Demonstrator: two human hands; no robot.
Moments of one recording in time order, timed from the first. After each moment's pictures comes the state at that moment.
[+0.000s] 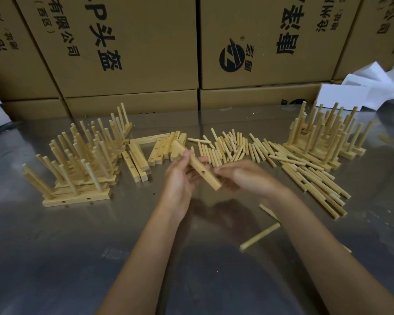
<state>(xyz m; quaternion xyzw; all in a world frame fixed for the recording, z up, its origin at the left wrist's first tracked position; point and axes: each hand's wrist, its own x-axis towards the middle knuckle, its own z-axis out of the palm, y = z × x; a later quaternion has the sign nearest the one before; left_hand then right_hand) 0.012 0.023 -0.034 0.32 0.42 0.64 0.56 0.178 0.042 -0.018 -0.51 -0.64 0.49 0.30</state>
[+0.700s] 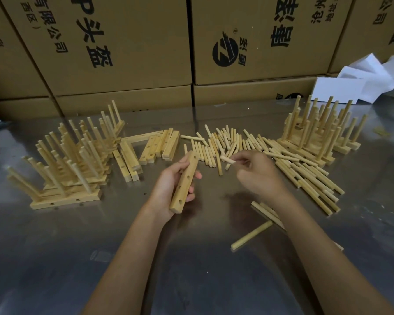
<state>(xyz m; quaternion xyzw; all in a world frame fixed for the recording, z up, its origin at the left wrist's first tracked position) 0.006 0.027 -0.041 0.37 0.41 0.50 0.66 0.203 0.047 -0.031 -0.59 -0.64 0.27 0.41</state>
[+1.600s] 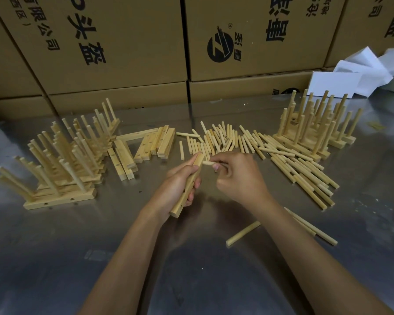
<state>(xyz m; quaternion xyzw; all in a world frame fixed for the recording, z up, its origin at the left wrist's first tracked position) 0.015 0.024 -0.049 0.51 0.46 0.44 0.58 0.181 0.031 -0.035 -0.55 -0.72 0.15 0.38</state>
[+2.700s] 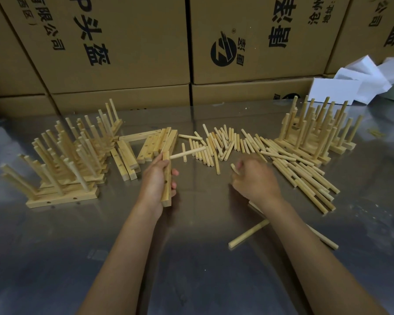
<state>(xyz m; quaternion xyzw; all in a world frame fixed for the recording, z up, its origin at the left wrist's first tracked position) -0.011 0.041 -0.049 0.32 0.53 0.58 0.53 0.204 0.052 -0.051 -0.67 -0.68 0.09 0.28</state>
